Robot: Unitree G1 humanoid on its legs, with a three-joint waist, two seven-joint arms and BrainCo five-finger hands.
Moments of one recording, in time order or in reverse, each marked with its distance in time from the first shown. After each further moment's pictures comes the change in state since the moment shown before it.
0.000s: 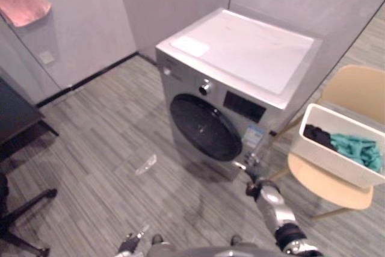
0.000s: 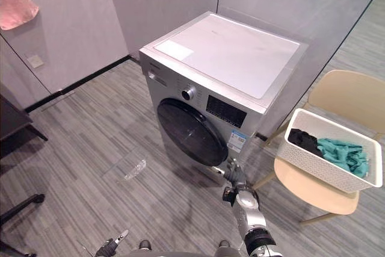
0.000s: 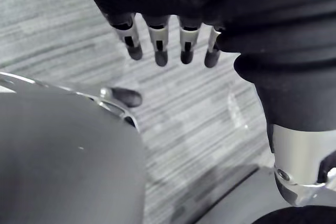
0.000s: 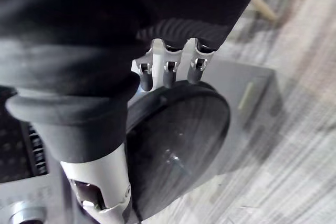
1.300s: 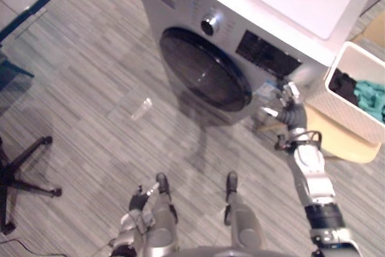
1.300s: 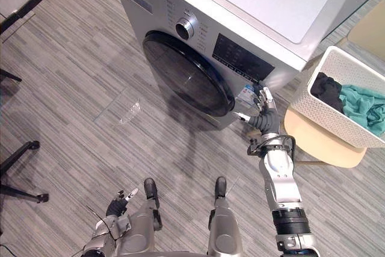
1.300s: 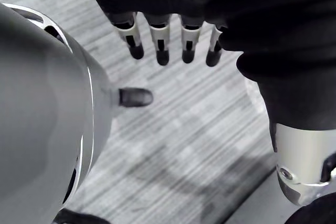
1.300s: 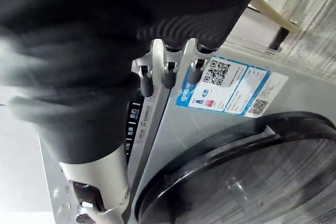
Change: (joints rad) left arm -0.134 -0.016 -0.102 -0.182 -0.016 -0.037 0.037; right arm -0.066 -0.210 -0.134 -0.541 -0.069 -0.078 -0.002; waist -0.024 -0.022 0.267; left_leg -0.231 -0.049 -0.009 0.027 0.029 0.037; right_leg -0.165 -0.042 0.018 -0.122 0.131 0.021
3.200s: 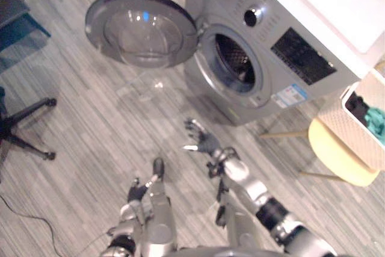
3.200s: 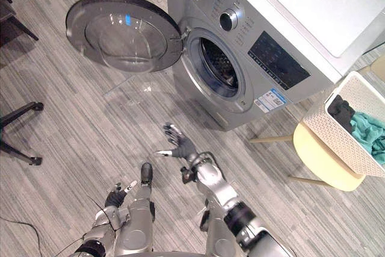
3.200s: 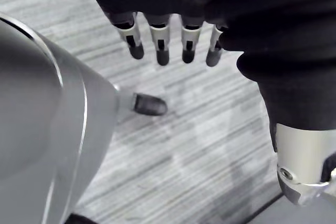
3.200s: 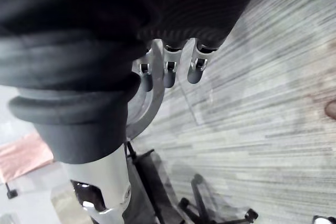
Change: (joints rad) left arm -0.060 0.036 -0.075 -0.003 -0.035 0.021 0.072; right arm -0.080 0.175 0.585 0.306 0.186 0.049 0.087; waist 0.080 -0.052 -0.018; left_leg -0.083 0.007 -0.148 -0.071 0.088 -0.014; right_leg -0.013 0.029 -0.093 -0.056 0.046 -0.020
